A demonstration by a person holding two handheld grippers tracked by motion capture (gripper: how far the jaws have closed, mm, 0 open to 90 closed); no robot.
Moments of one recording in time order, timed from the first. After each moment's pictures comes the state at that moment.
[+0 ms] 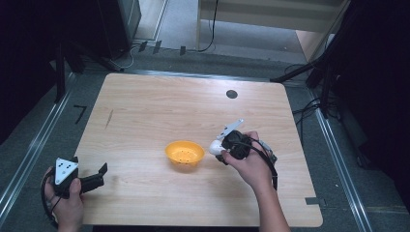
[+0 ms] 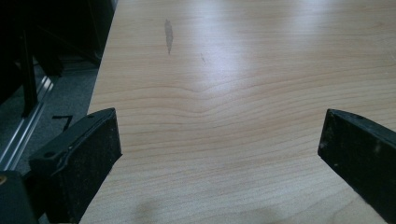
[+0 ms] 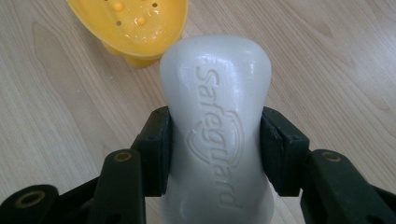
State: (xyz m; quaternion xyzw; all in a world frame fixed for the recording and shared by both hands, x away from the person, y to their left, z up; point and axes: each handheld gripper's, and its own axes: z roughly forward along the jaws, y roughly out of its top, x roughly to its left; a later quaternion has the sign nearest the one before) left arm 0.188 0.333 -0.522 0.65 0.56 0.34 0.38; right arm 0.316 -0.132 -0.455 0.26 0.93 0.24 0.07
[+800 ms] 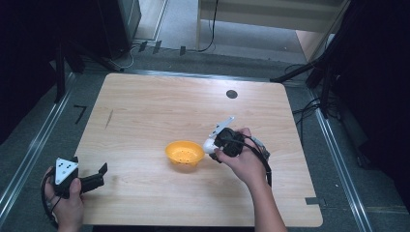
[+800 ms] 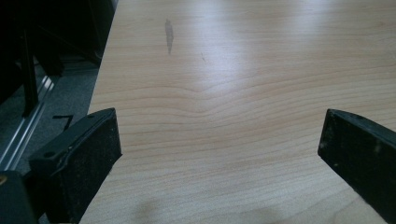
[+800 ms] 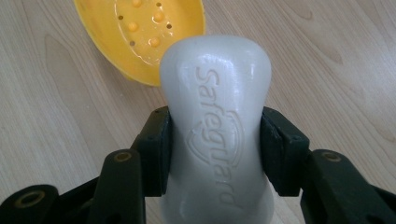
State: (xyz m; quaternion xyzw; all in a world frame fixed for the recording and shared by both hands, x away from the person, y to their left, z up) left arm 0.189 0.333 -0.522 0.65 0.56 0.34 0.38; right arm 0.321 -0.112 -0.450 0.24 0.94 0.23 0.07
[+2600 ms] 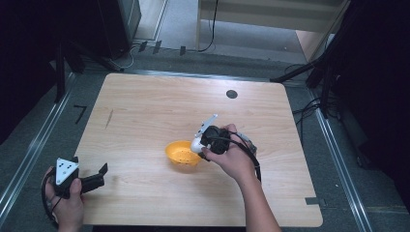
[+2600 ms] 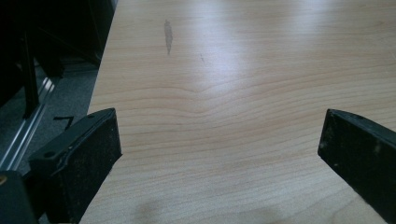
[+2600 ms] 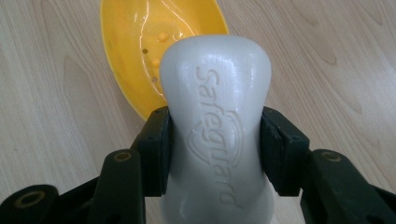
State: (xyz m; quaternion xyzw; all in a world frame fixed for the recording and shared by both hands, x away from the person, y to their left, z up) left arm 0.188 0.331 -0.522 0.65 0.56 0.34 0.38; right arm 0.327 -0.075 -0.447 0.19 0.95 0.23 0.07
